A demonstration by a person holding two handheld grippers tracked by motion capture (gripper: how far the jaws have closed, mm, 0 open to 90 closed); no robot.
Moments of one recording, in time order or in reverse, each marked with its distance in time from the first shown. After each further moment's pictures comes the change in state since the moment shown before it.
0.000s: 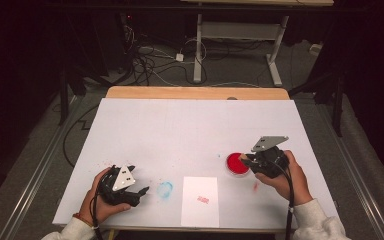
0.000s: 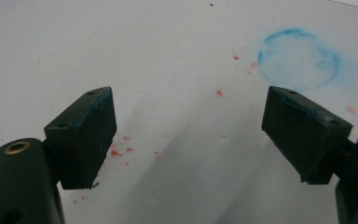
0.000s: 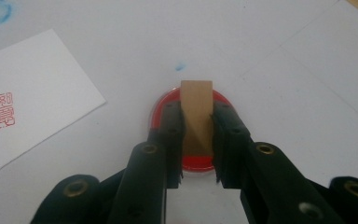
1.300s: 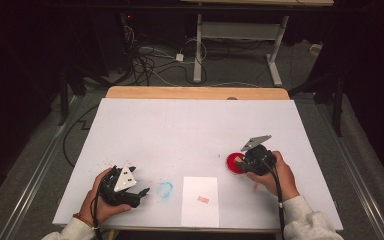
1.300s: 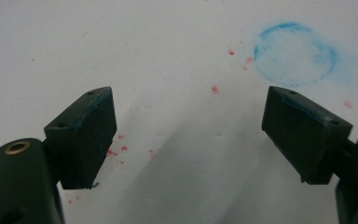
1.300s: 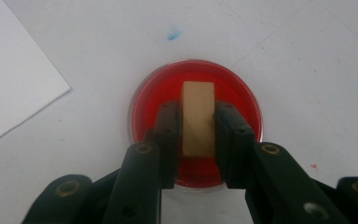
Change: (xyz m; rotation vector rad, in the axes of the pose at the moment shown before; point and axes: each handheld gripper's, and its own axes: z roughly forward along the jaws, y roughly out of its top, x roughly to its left) left arm -0.002 0.001 0.001 0.014 -0.004 0.016; right arm -0.006 -0.004 0.047 0.116 0.009 0.039
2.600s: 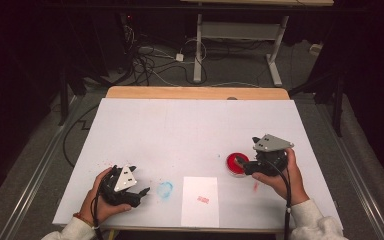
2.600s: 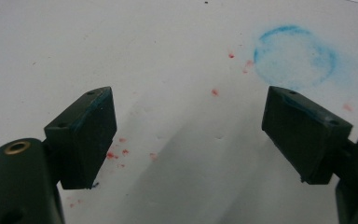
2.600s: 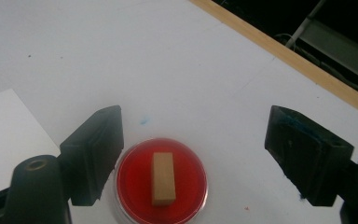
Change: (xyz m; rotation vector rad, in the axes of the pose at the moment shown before) left arm 0.000 0.001 0.000 -0.006 0.000 0.005; right arm 0.011 -0.003 -0.046 -0.354 -0.178 -0.015
